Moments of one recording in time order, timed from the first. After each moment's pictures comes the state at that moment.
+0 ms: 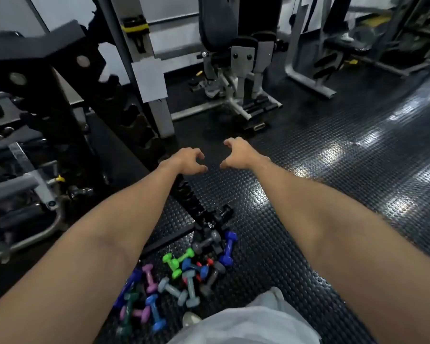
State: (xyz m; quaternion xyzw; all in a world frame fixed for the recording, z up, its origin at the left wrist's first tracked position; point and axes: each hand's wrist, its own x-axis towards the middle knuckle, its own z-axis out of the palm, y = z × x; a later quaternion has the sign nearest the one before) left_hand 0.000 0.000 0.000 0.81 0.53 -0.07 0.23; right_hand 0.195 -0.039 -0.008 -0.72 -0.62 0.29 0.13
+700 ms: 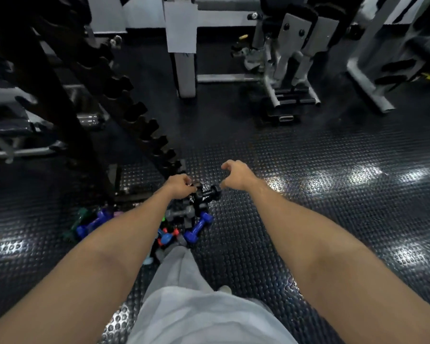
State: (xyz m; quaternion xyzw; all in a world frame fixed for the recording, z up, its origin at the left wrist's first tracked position) left_hand 0.123 -0.076 -0.147 0.56 0.72 -0.01 0.41; right_hand 0.338 -0.038 -0.113 -0.62 -0.69 0.38 0.00
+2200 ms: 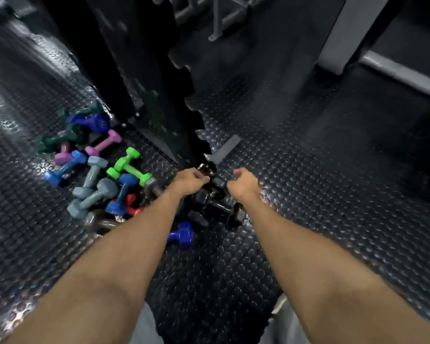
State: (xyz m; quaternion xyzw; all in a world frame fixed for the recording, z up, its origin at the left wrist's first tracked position) left_hand 0.191 0.148 -0.662 0.16 0.90 0.19 0.37; right_hand 0.307 0.273 -0.657 -0.48 -0.76 0.44 -0.04
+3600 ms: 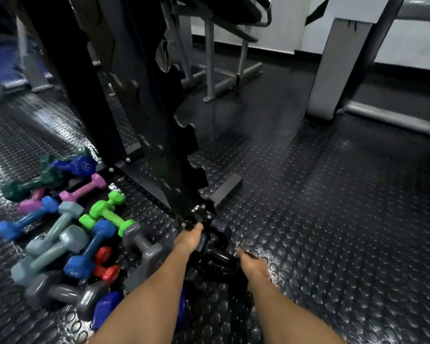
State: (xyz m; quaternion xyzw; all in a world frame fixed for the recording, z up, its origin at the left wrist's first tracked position) left_hand 0.193 0.165 -0.841 -0.06 0.84 0.37 0.38; right_hand 0.335 0.272 -0.900 -0.64 -0.49 0.60 0.01
